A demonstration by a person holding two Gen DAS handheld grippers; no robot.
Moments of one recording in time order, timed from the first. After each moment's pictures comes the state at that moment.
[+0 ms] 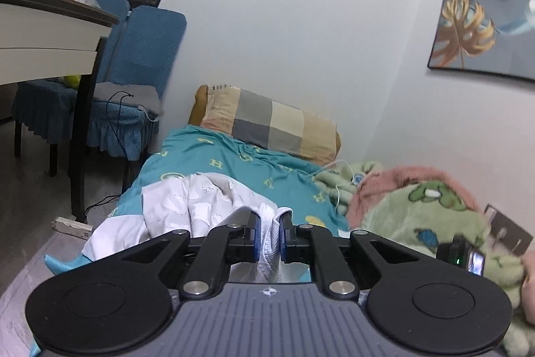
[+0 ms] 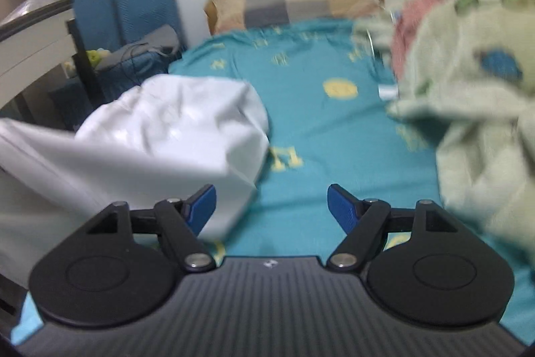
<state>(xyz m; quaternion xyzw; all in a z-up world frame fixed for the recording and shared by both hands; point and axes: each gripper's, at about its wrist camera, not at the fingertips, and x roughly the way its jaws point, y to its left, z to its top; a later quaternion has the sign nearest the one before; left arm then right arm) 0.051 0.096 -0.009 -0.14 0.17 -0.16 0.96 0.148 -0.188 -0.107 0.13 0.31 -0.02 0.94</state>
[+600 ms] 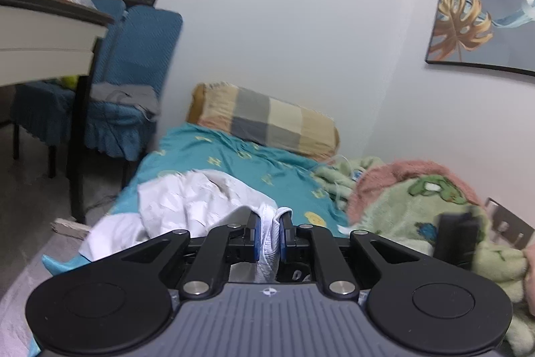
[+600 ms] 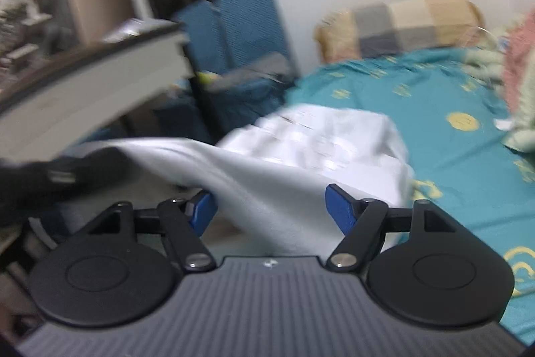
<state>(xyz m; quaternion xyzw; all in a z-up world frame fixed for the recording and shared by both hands) 0.050 0.084 -0.012 -0.13 0.17 -0.16 0.96 0.145 -0.114 -0.083 0.12 0.24 0.13 0.95</state>
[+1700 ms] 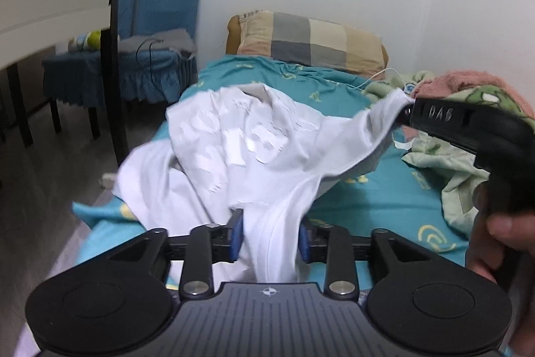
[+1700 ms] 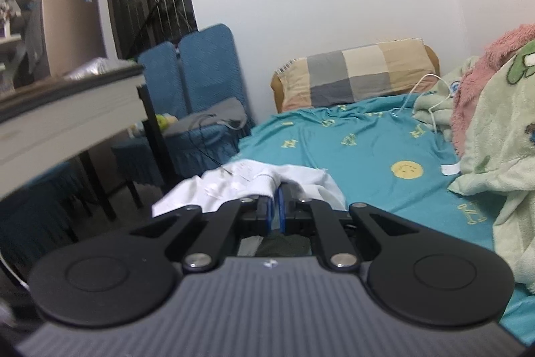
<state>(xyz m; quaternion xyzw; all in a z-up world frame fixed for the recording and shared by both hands) 0.072 0.047 -0.065 -0.04 0.30 -0.08 0.95 0.123 -0.156 -0.053 0.12 0.15 0.09 0.98</state>
